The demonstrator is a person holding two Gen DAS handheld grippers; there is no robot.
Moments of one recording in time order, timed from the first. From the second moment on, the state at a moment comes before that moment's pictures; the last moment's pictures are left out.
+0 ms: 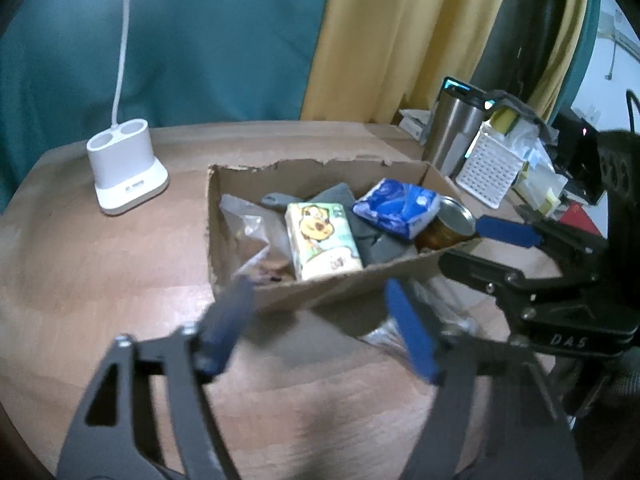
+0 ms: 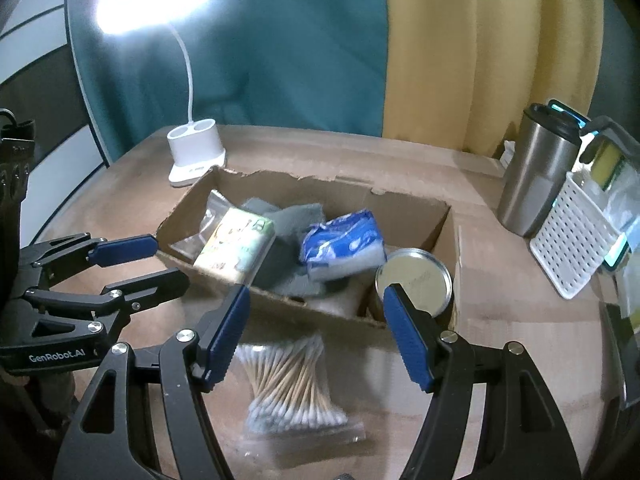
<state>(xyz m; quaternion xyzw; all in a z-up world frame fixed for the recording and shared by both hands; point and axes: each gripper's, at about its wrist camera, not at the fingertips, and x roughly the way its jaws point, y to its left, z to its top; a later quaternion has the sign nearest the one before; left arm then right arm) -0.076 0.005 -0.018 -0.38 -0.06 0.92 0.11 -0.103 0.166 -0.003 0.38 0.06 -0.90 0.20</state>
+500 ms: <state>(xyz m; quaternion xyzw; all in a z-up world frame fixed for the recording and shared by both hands) -0.040 0.007 -0.040 -0.39 -0.07 0.91 0.09 -0.071 0.173 -0.031 0.40 0.05 -0.89 0.20</state>
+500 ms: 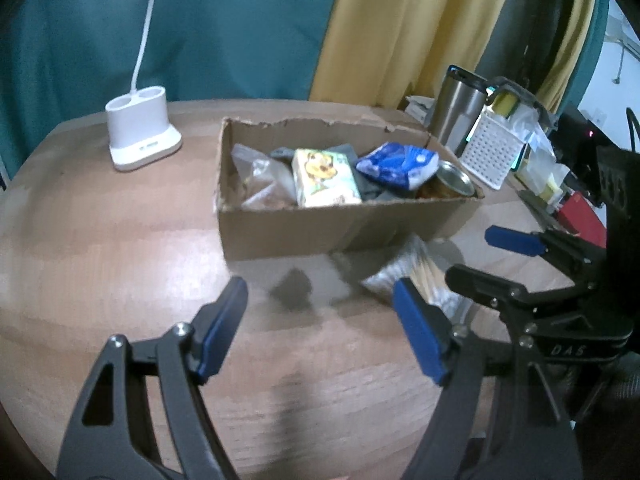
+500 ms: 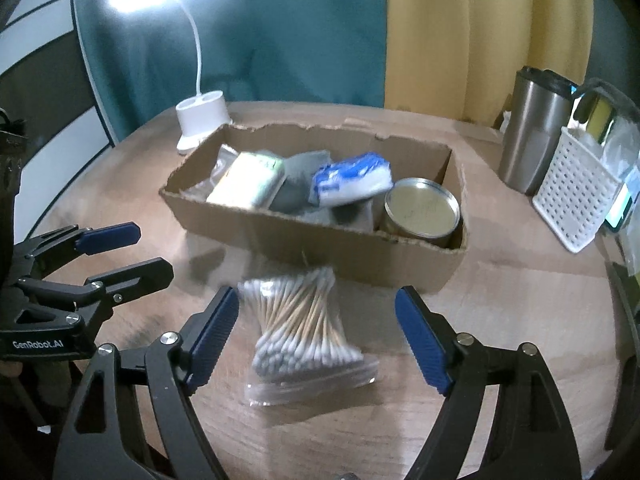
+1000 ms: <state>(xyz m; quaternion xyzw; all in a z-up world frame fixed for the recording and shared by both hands) -0.025 0.010 -0.067 -0.41 -0.07 0.90 0.09 -0.054 0.172 -0.068 0.42 0.05 -0.88 0.21</state>
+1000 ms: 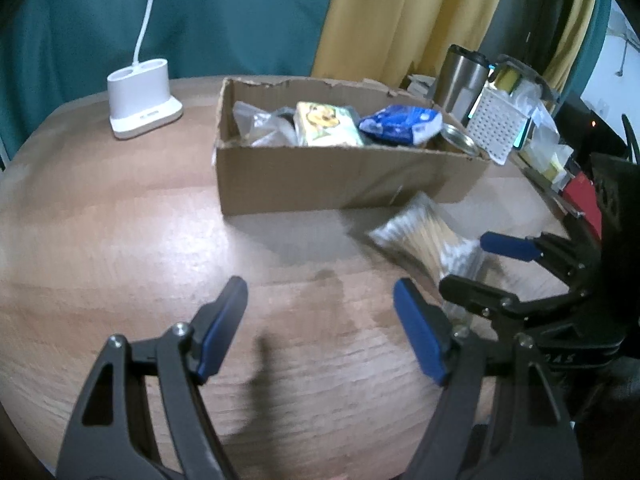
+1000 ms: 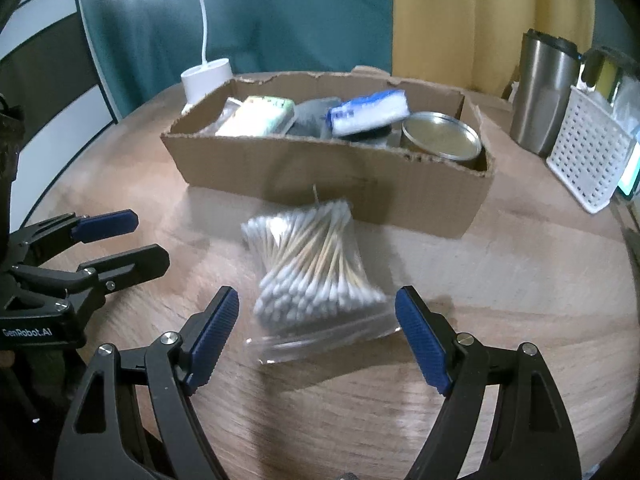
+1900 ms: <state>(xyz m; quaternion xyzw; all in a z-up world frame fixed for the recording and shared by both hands) -0.031 0.017 -0.074 -0.42 -0.06 0.90 0.09 -0.061 0.180 -0.077 0.40 0.04 -0.89 0.22</state>
